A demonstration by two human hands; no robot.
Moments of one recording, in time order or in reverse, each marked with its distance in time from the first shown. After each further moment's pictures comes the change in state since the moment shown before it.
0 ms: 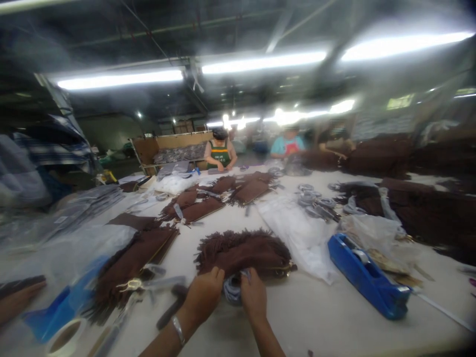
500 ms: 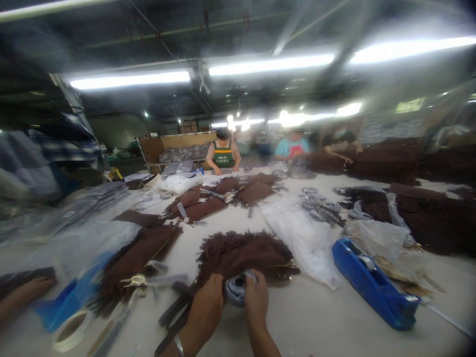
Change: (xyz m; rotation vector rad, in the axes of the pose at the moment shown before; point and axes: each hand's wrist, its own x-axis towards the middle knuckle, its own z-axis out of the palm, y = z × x) left_hand -0.022 0.018 0.018 -0.402 0.050 -0.229; right_hand -0.004 0.007 0.012 0.194 0.172 0.139
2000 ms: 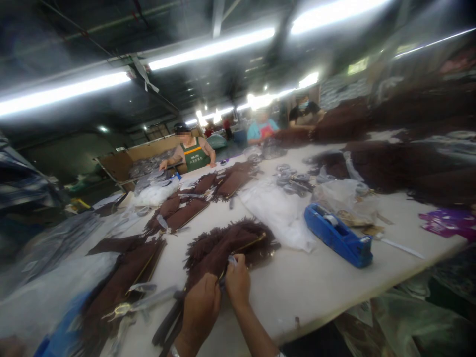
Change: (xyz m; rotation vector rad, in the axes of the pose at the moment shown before) left_hand 0.005 0.031 -0.003 0.210 0.133 0.268; right_hand 0.007 -0.026 -0.011 0.018 -0.082 0.054
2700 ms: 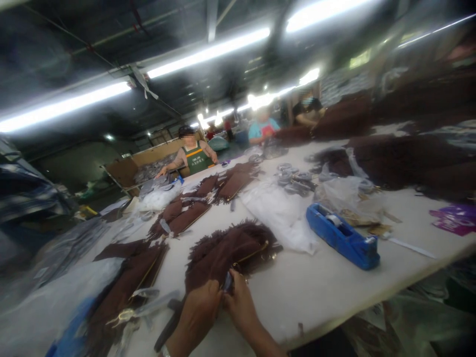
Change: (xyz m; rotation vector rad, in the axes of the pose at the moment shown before) left_hand 0.012 -0.004 -0.009 0.162 -0.176 0.184; right_hand -0.024 0.036 -0.013 0.229 -0.213 -0.282
